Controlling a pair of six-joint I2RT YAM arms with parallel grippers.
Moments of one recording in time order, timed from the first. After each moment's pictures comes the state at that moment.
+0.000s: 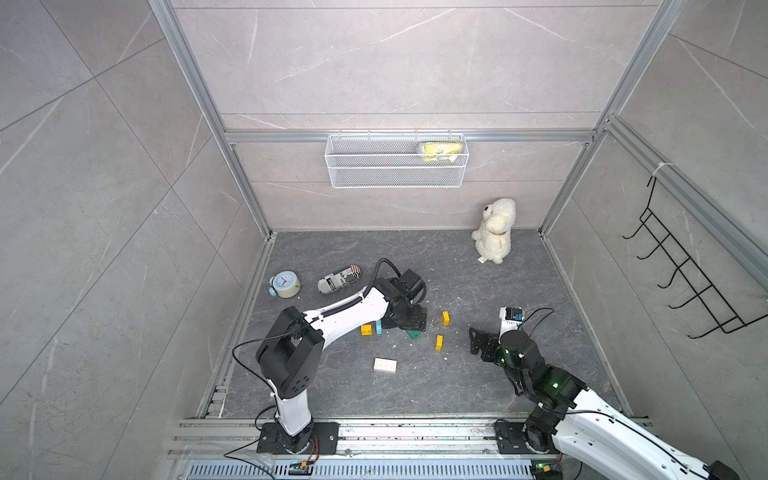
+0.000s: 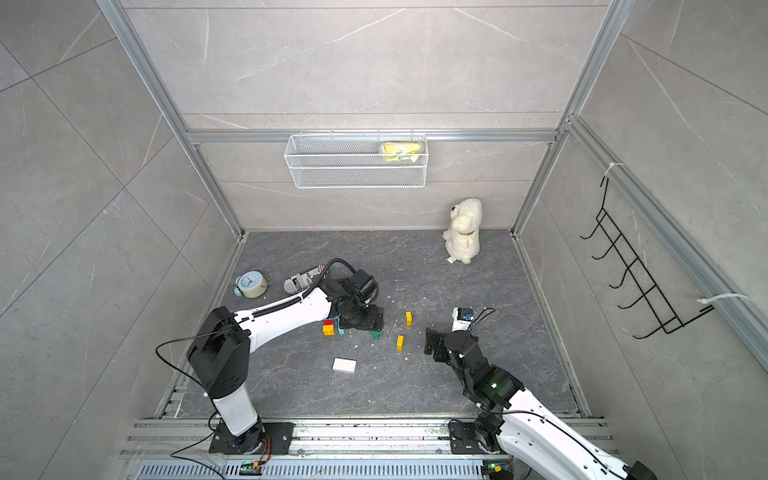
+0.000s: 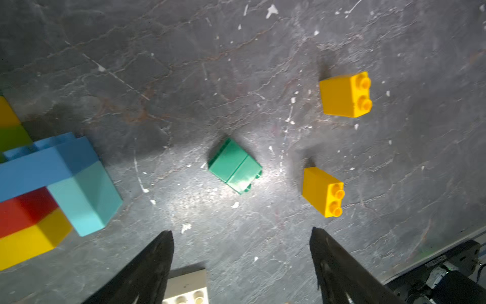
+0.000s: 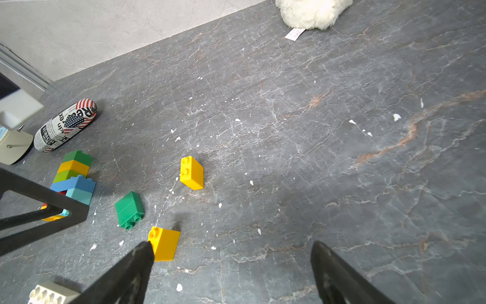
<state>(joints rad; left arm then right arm) -0.81 1.79 1.36 -0.79 0.12 -0.55 0.66 0.65 0.36 -0.32 0.37 0.60</state>
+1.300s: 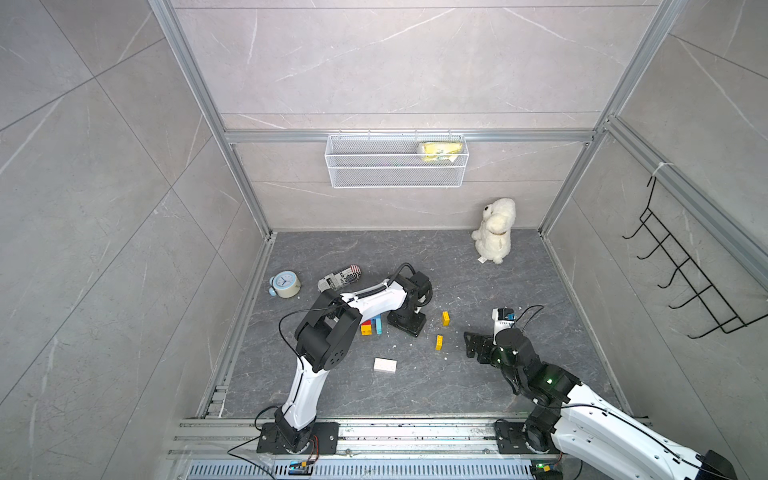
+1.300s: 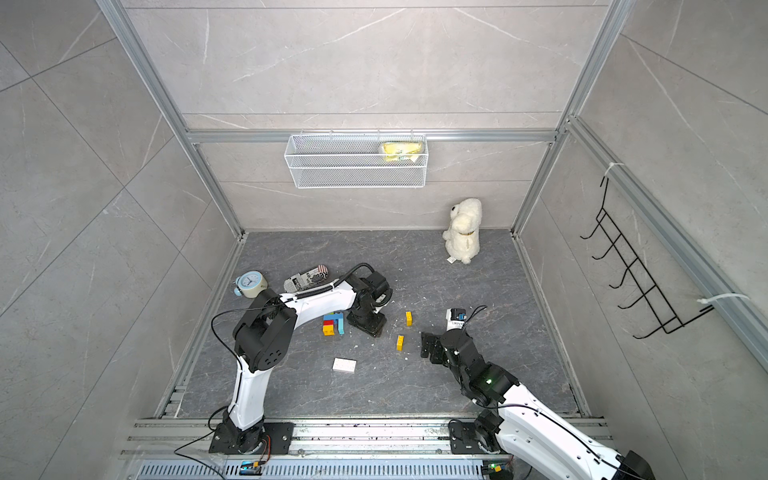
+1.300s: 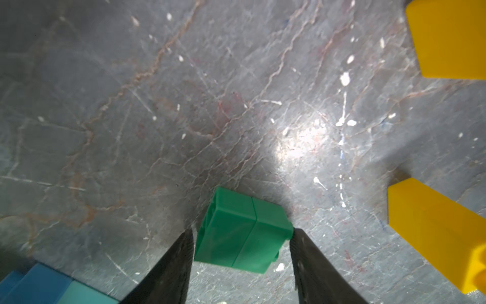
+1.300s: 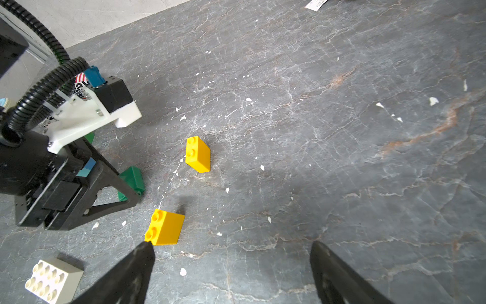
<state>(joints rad) -0.80 2.09 1.54 -0.90 0.11 -0.19 0.66 0.71 0.36 -0.30 0.30 0.58</state>
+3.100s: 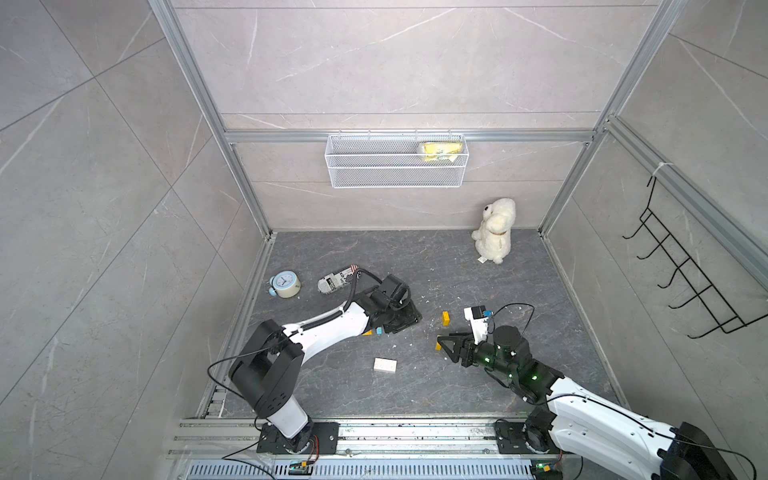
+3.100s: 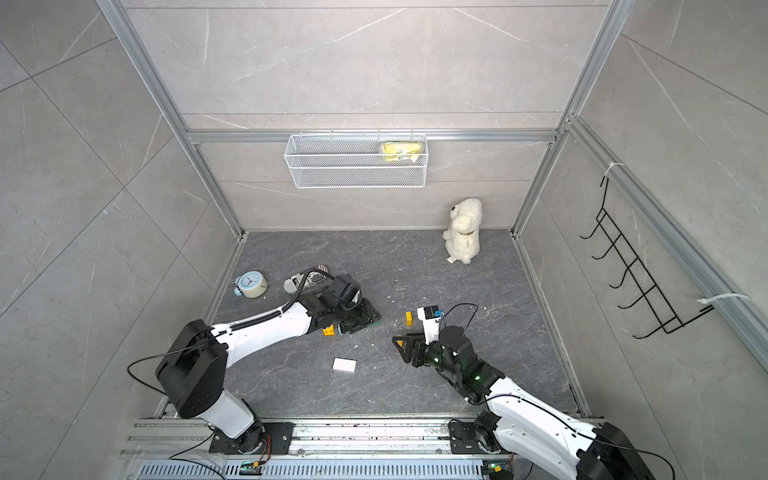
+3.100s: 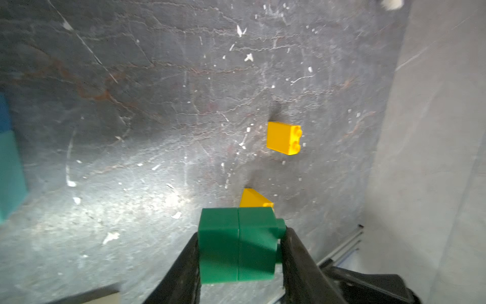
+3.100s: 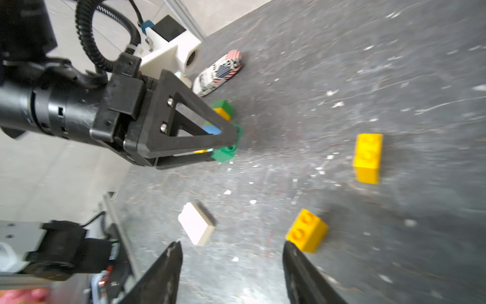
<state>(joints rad) -0.78 1.58 1.03 -0.30 0.24 -1.10 0.68 0.90 0.28 0.24 -0.25 0.60</state>
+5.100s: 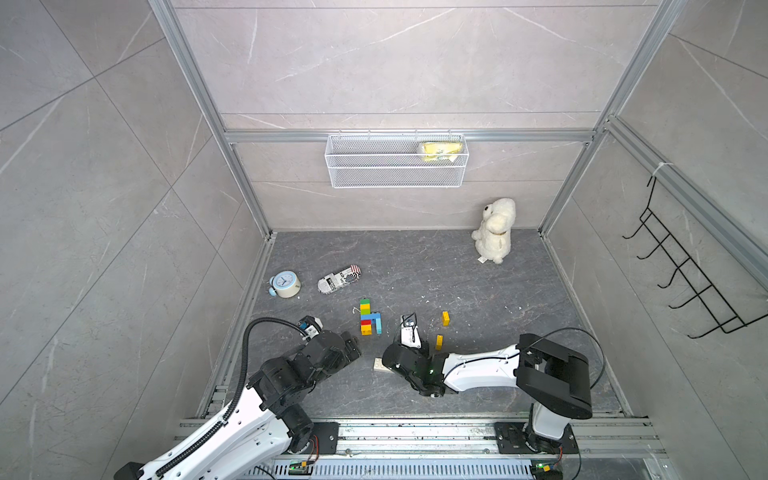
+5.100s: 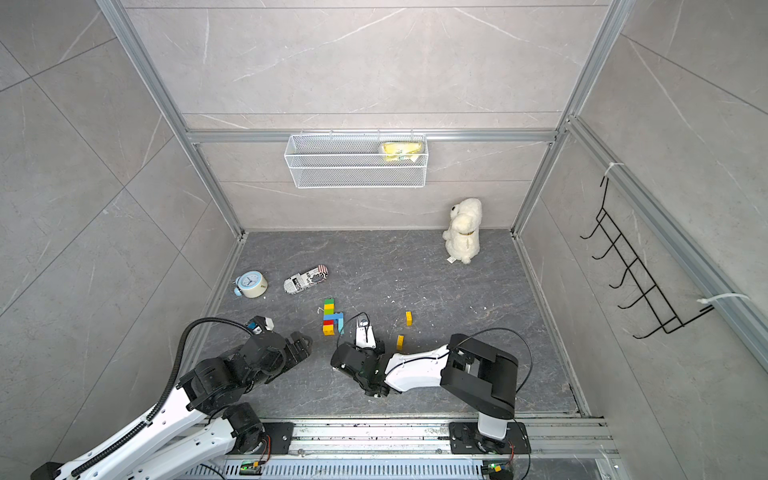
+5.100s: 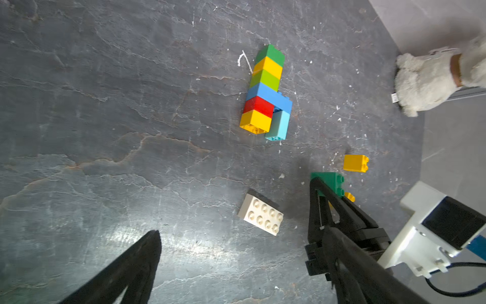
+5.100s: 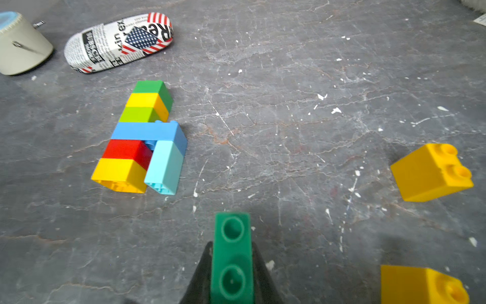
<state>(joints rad) -0.83 0.68 0.65 -0.90 -0.29 -1.18 1.21 1.81 0.89 0.02 0.76 0.79</state>
